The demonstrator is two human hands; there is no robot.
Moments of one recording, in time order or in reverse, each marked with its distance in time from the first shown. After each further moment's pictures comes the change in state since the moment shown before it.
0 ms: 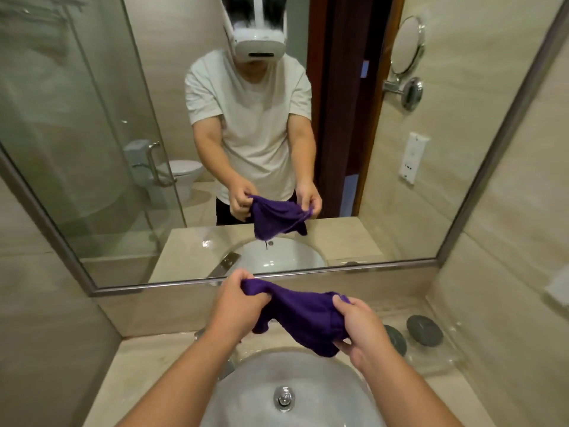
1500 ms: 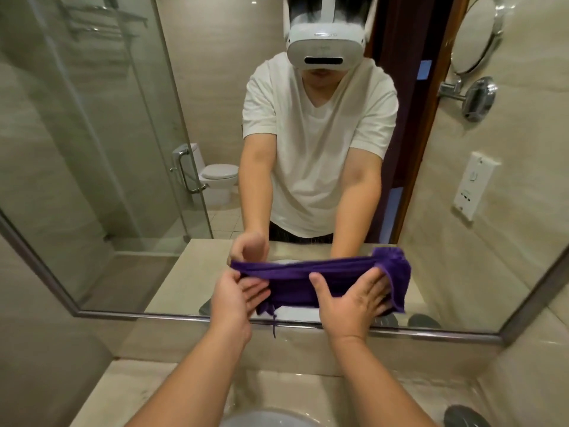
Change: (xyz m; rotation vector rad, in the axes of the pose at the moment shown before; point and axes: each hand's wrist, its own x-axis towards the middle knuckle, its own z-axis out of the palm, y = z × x) left_hand 0.120 0.052 0.067 -0.782 0.311 -0.348; right_hand 0.143 -0.072 0.066 -0.703 0.324 -0.862
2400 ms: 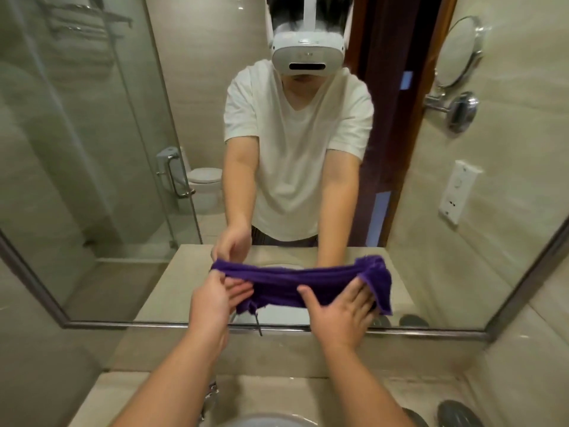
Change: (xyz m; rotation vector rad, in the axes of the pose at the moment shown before) left_hand 0.001 0.027 -0.026 0.084 -0.050 0.121; right_hand -0.016 0.006 0.020 -0.312 -0.070 0.032
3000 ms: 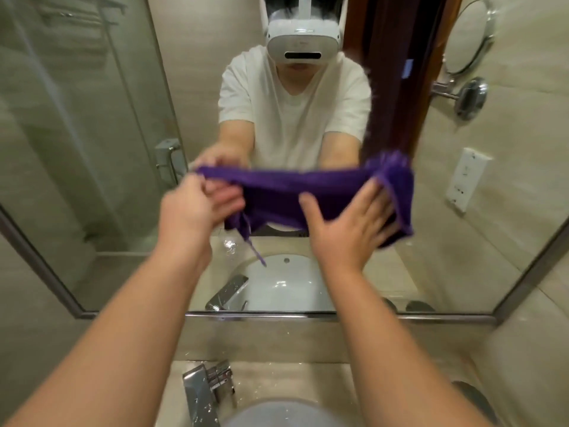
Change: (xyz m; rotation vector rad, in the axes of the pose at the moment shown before) left_hand -0.014 0.127 0.005 -0.037 -0.040 0.344; right_hand 0.041 -0.110 -0.061 0.142 0.389 -0.172
